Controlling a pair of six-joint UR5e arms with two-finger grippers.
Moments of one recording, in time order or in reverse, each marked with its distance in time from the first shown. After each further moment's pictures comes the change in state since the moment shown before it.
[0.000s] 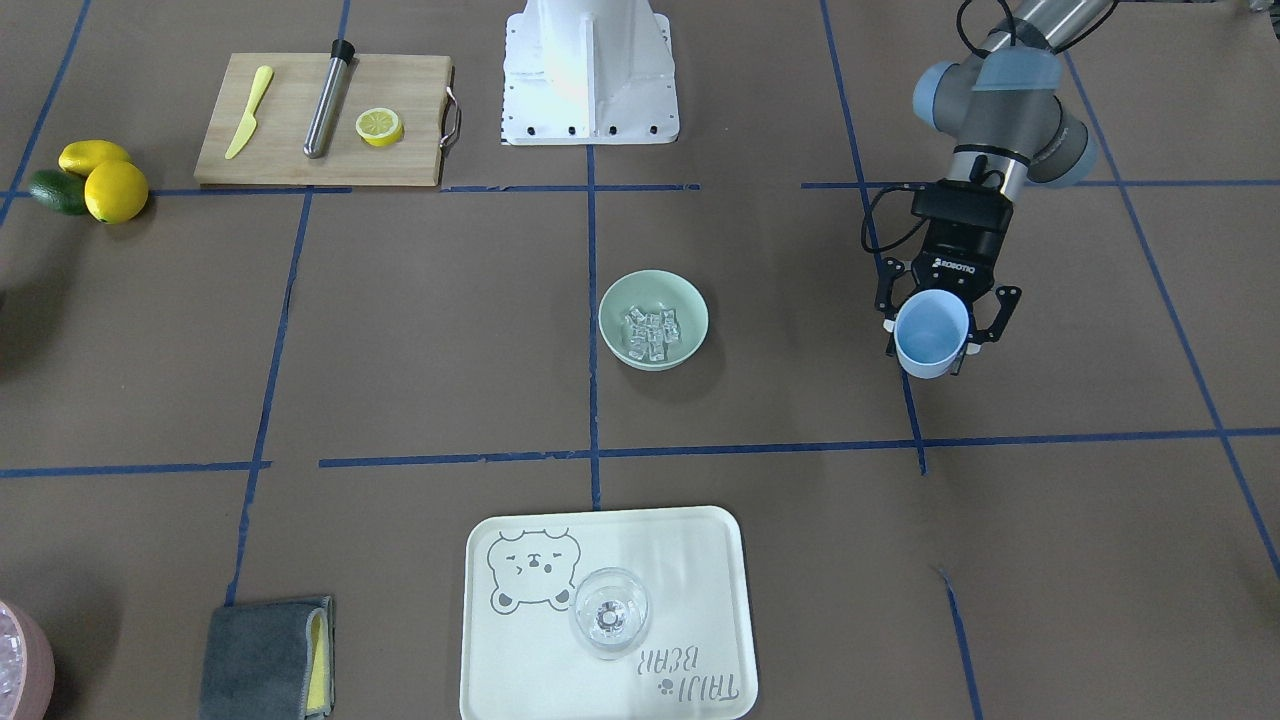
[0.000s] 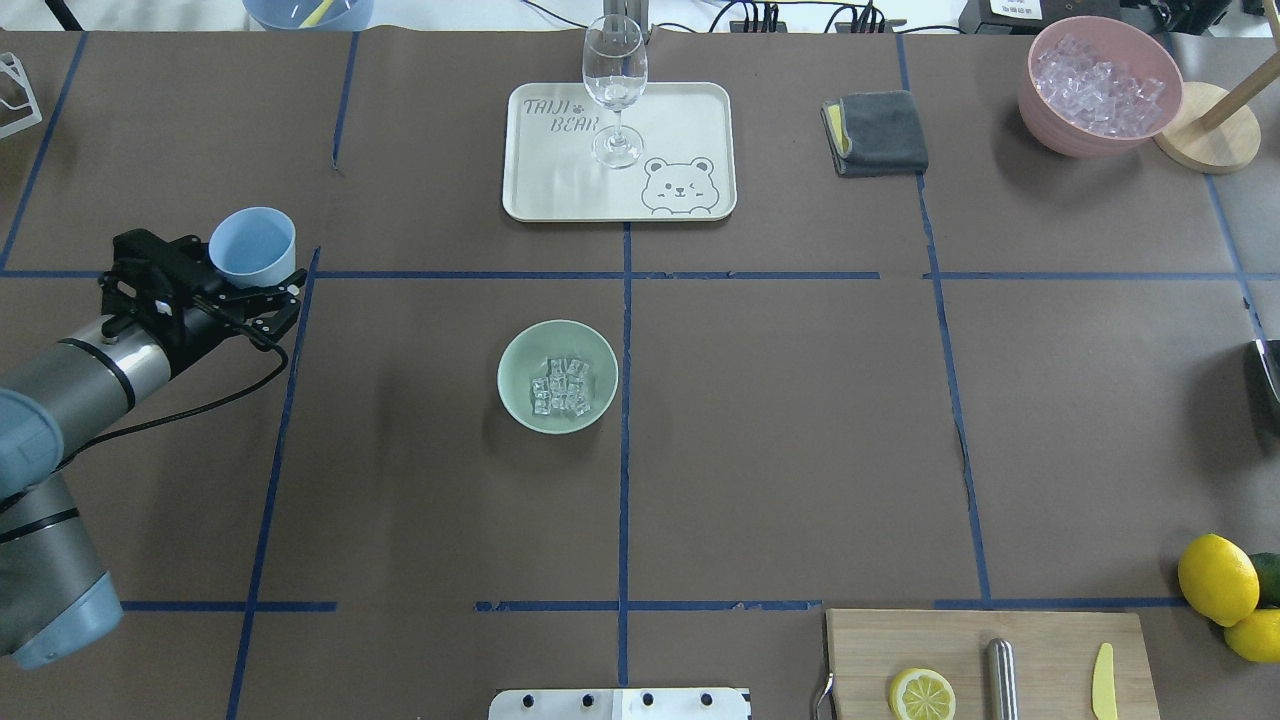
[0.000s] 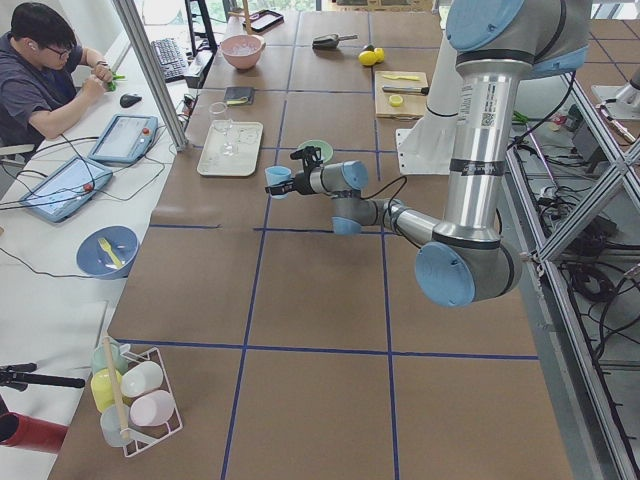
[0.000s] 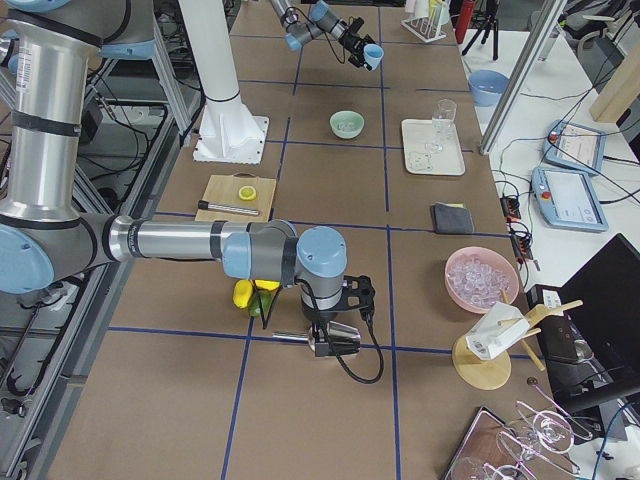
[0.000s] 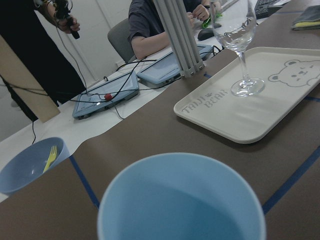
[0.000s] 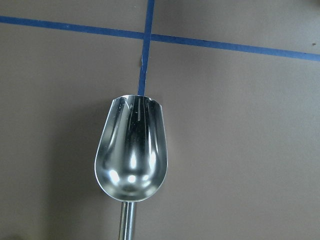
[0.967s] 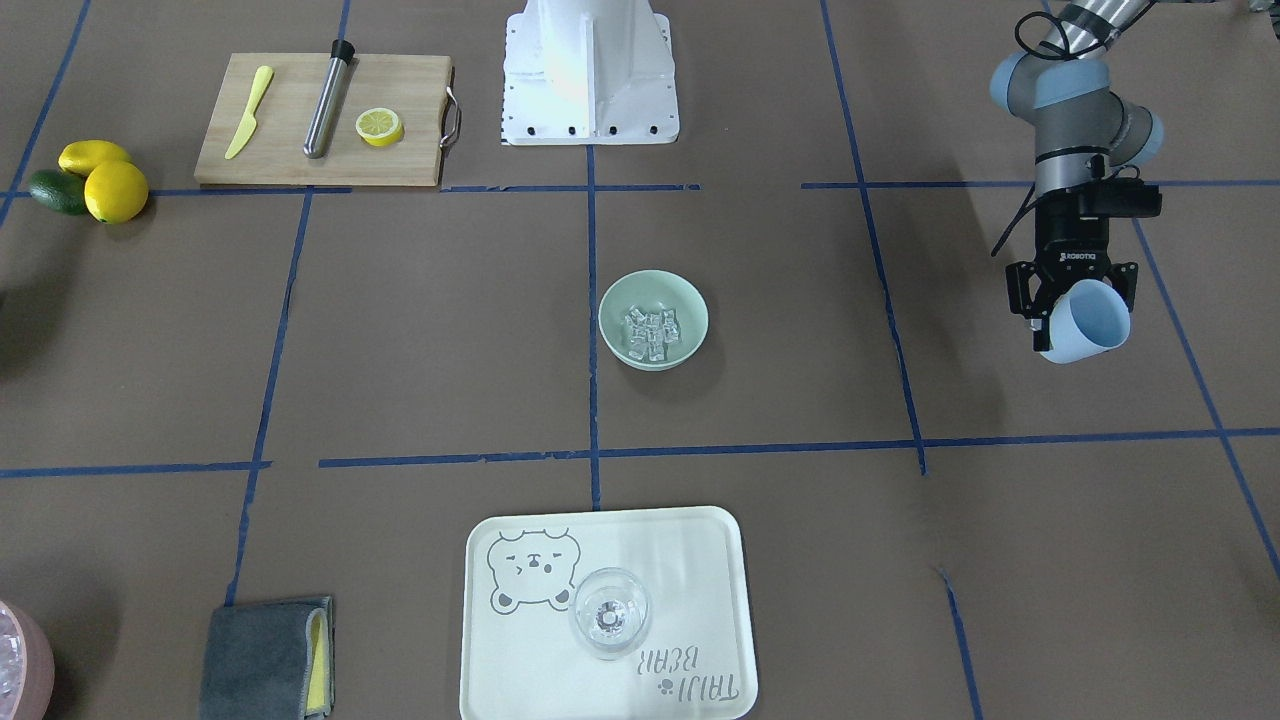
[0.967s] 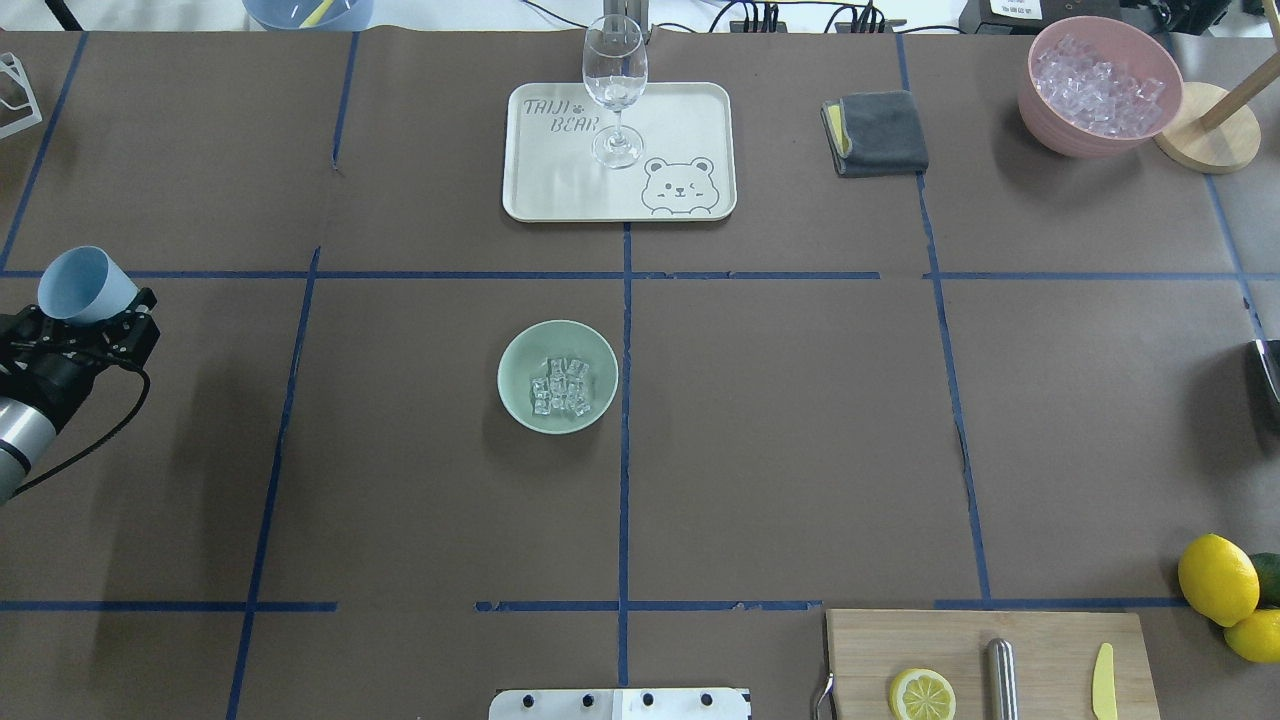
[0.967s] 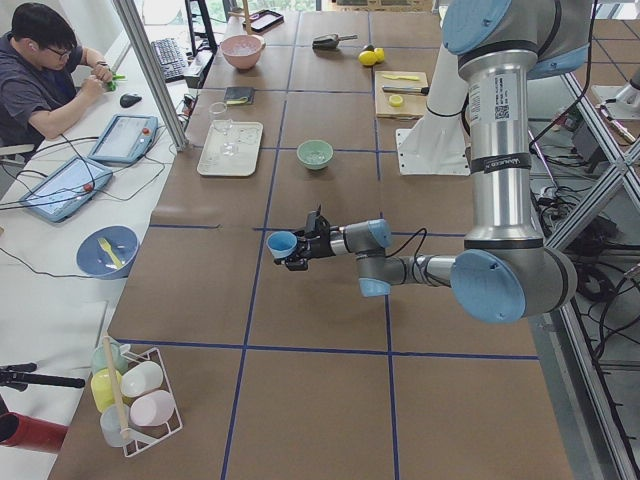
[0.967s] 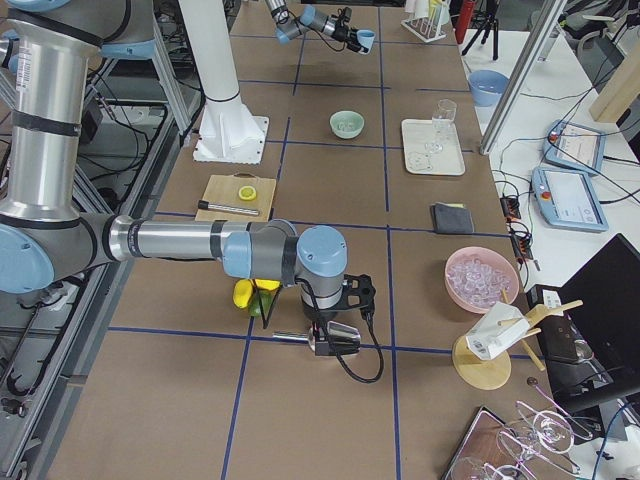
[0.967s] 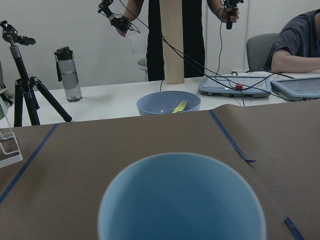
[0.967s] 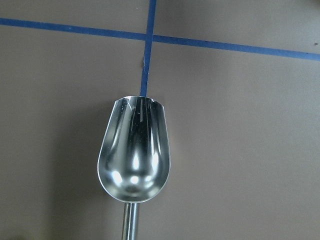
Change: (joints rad) left arm 0.104 0.163 0.163 -0.185 0.359 -0.440; right arm -0.001 0.001 0.001 0.000 0.005 0.006
